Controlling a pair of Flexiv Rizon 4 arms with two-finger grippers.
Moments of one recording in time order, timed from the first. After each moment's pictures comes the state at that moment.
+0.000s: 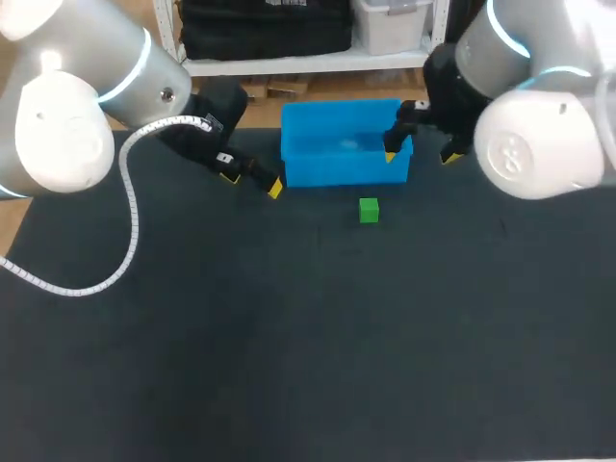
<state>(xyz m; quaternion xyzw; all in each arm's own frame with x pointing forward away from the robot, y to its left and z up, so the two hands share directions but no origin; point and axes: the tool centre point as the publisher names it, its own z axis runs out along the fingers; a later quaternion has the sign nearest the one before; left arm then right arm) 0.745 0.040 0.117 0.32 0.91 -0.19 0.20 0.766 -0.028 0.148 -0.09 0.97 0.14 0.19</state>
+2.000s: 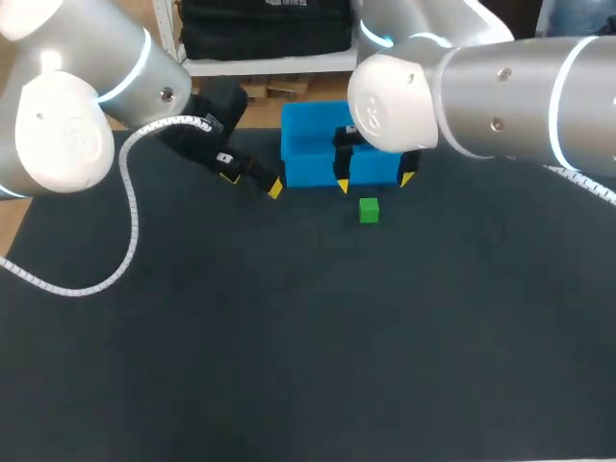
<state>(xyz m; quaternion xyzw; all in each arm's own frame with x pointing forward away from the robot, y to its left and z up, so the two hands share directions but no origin) 0.745 0.040 0.117 0.32 0.91 -0.19 0.20 0.788 0.027 0.079 -0.09 0.99 0.04 0.05</state>
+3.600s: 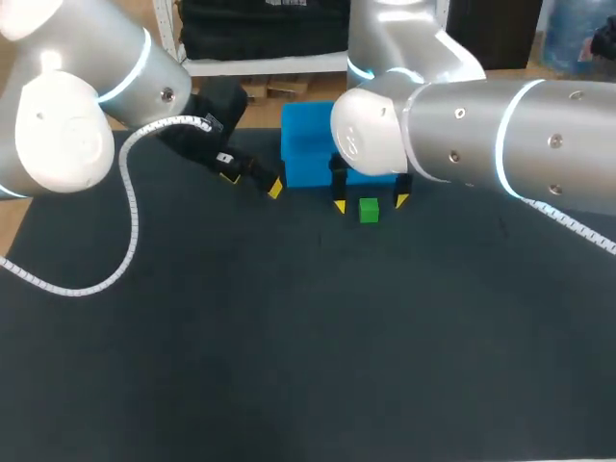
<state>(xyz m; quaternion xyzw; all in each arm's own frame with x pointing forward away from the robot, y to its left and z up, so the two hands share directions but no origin) 0.745 0.040 0.117 0.32 0.91 -0.19 0.20 0.805 0.028 0.020 -0.07 1.00 0.02 0.03</state>
